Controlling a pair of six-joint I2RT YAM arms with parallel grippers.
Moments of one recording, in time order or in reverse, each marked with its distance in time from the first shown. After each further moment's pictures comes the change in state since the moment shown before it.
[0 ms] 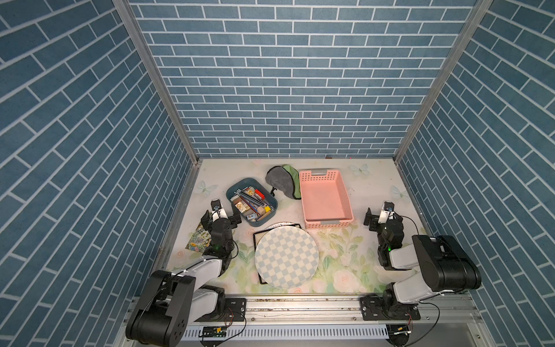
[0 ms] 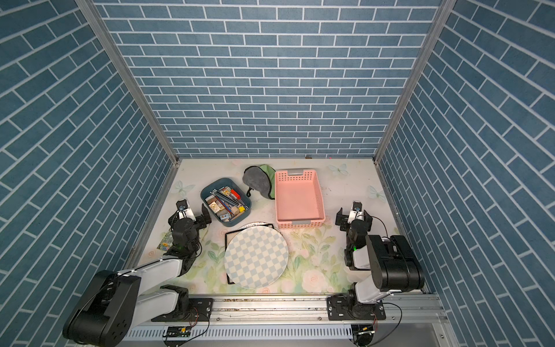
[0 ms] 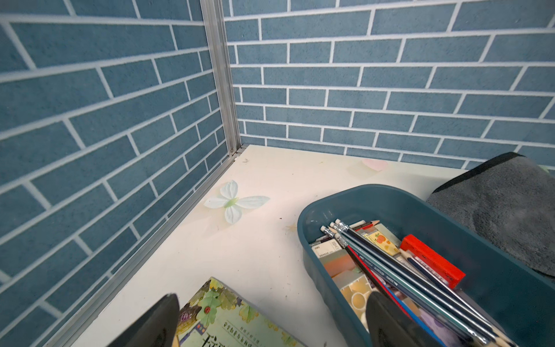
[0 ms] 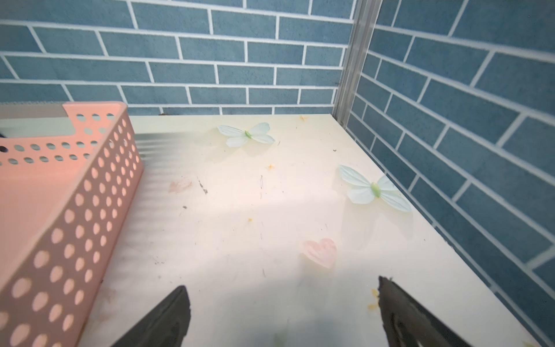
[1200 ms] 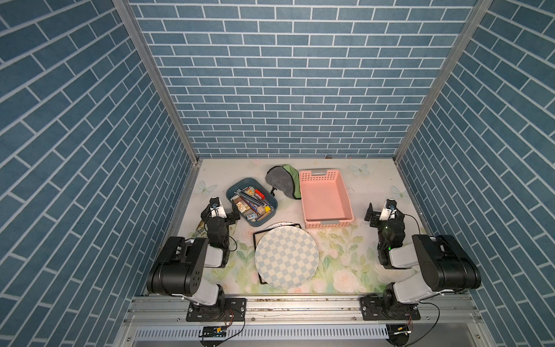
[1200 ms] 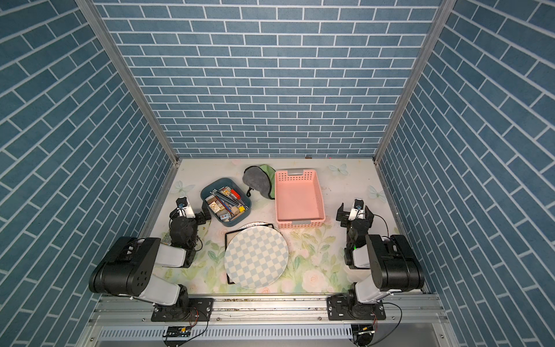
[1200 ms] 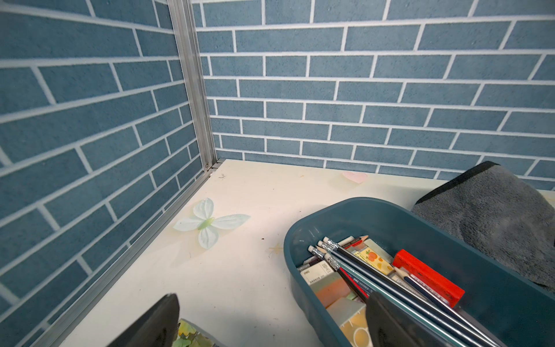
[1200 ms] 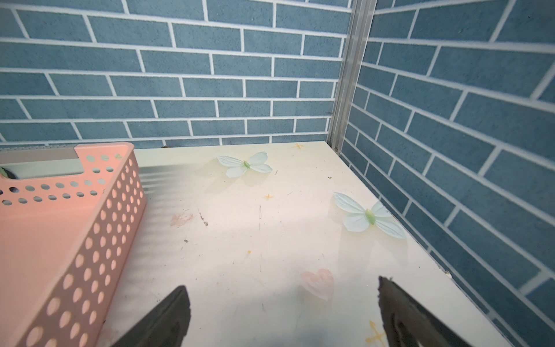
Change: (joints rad) left arm 0.138 0.306 0.005 0.388 0.241 0.040; right arm 0.008 0.000 0.016 0.066 0.010 0.000
